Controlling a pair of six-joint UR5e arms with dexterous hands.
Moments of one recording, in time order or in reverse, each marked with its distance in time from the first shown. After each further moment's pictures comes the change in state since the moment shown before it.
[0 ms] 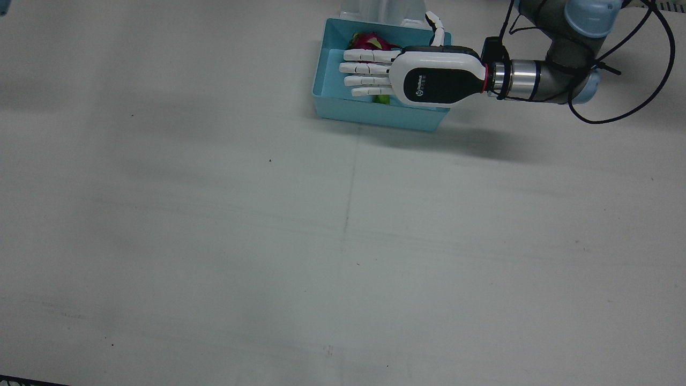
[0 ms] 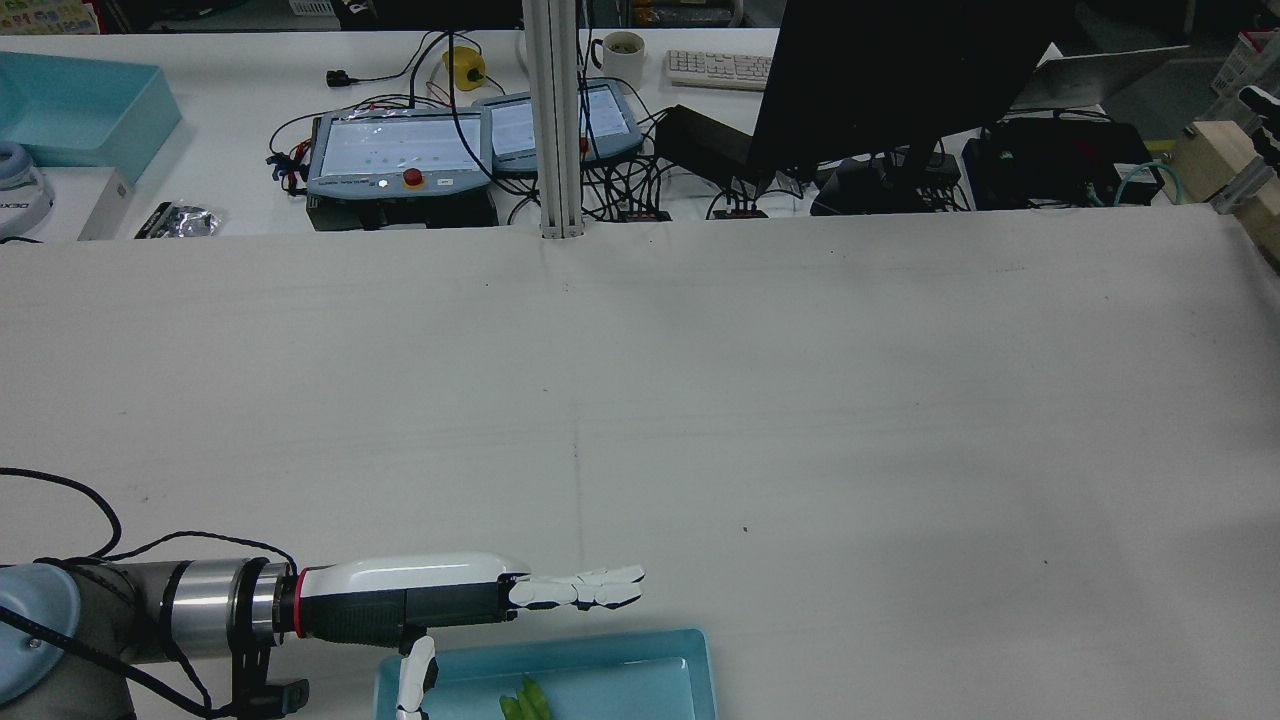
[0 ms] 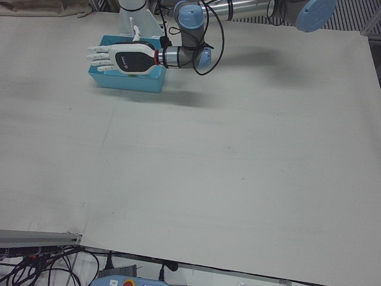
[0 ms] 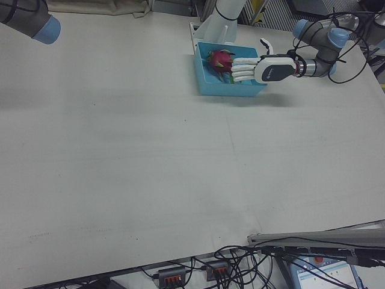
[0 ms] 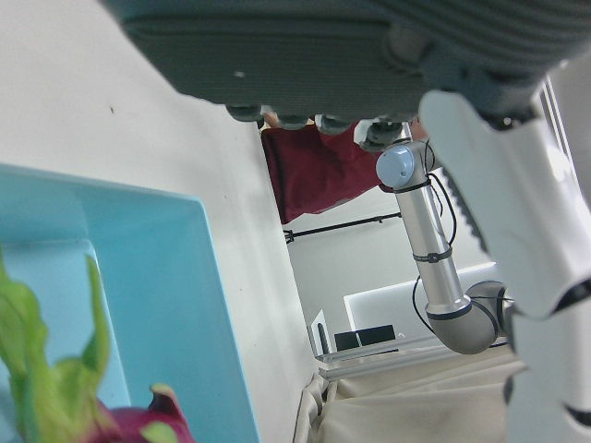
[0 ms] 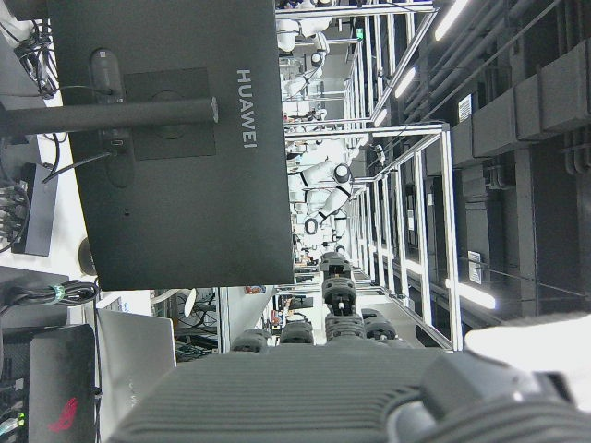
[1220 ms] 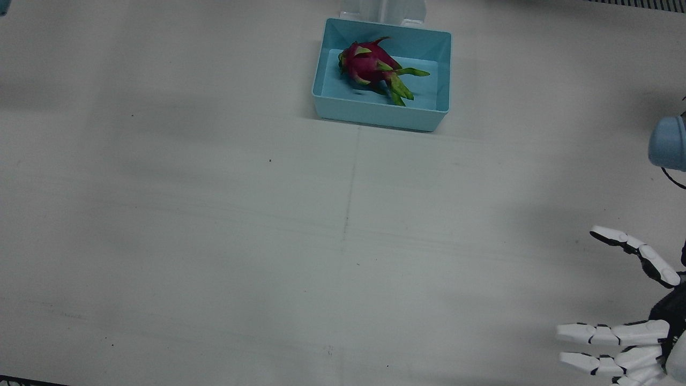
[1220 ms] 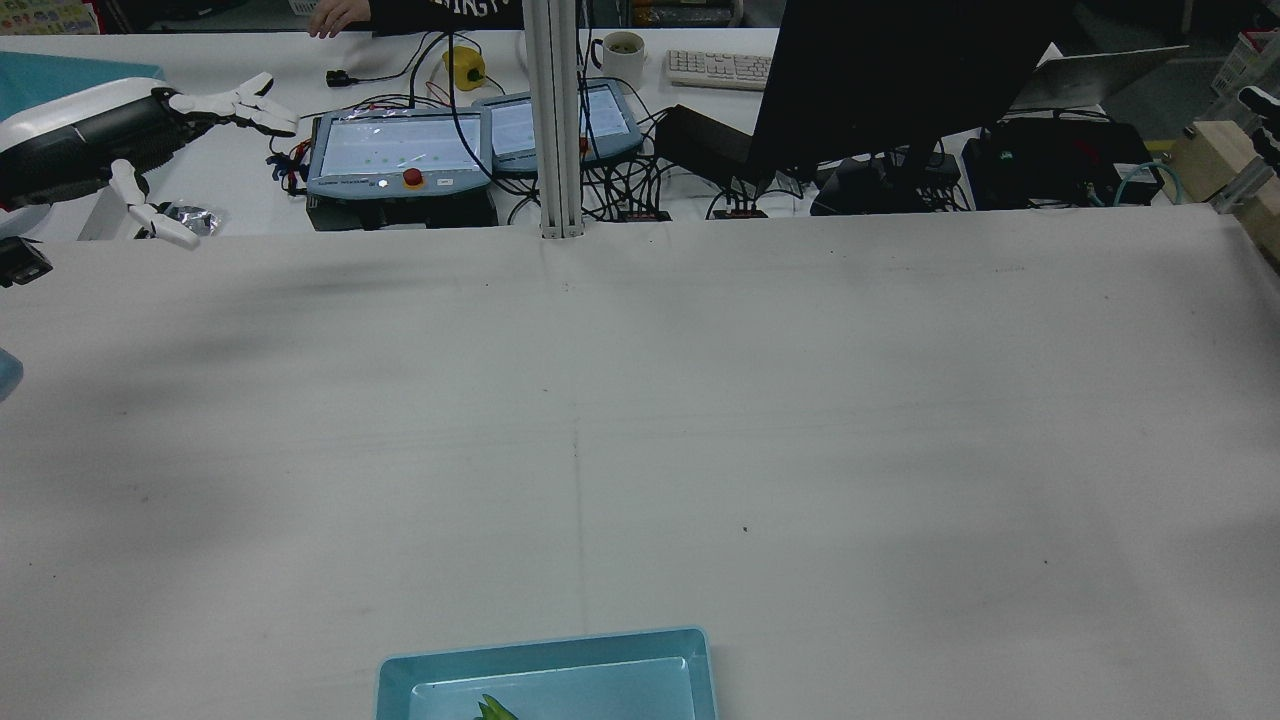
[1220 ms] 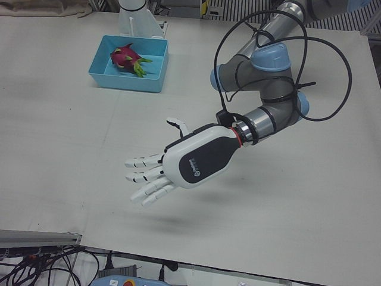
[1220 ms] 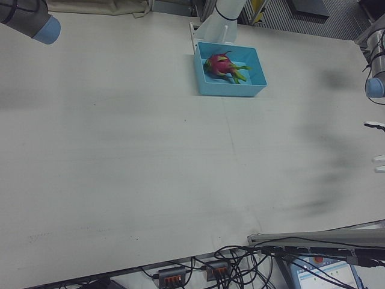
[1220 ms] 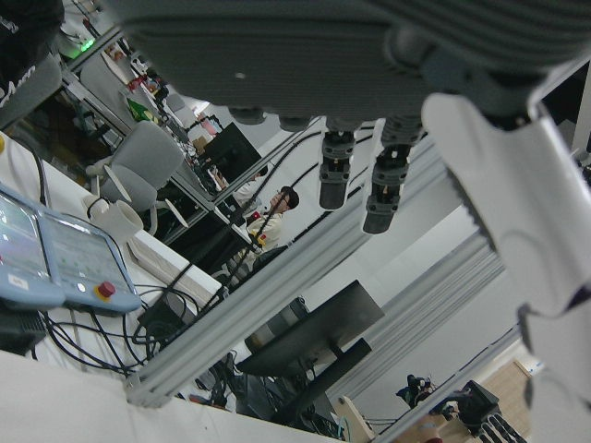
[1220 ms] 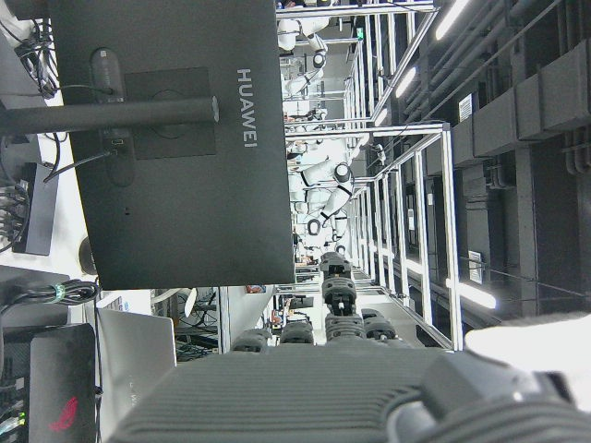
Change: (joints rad) left arm -0.712 -0.151 0.523 -0.248 -0.049 0.004; right arm 0.000 0.000 -0.001 0.000 0.000 0.000
